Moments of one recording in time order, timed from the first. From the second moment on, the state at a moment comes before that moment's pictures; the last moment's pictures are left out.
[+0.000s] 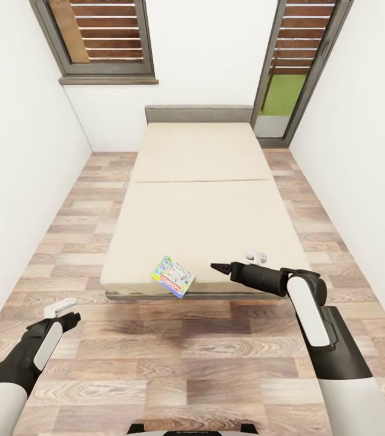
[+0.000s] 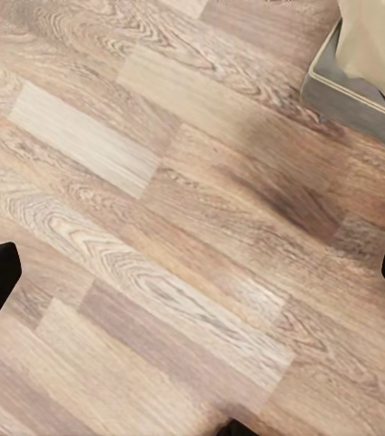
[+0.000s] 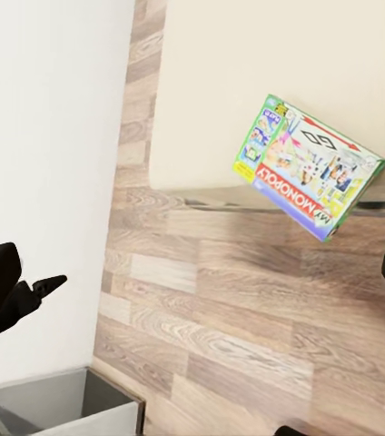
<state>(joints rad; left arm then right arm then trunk) -0.60 0.23 0.14 -0.80 0.41 0.47 0.33 -0.62 -0.04 0.07 -1.51 -0.71 1.04 0.12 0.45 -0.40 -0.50</state>
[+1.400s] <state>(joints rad) -0.60 0.23 0.14 -0.79 0.41 0.46 0.33 -0.54 -0.05 0.07 -1.51 -0.70 1.04 0.12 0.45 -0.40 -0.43</state>
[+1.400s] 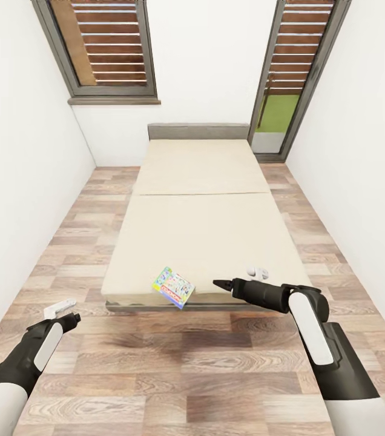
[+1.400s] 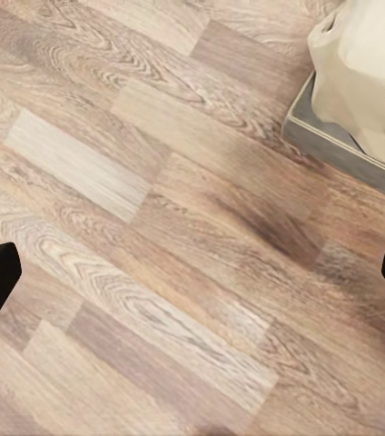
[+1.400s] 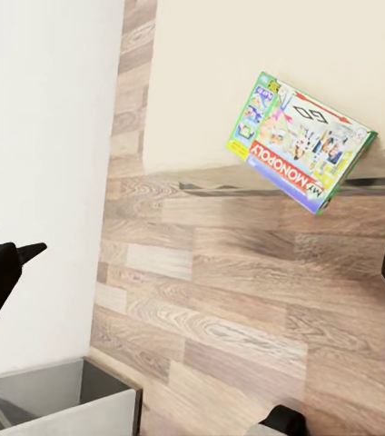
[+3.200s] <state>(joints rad) -0.60 0.23 0.14 -0.79 0.41 0.46 0.33 -0.48 -0.09 0.07 -1.39 -0.63 1.04 0.10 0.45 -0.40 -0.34</state>
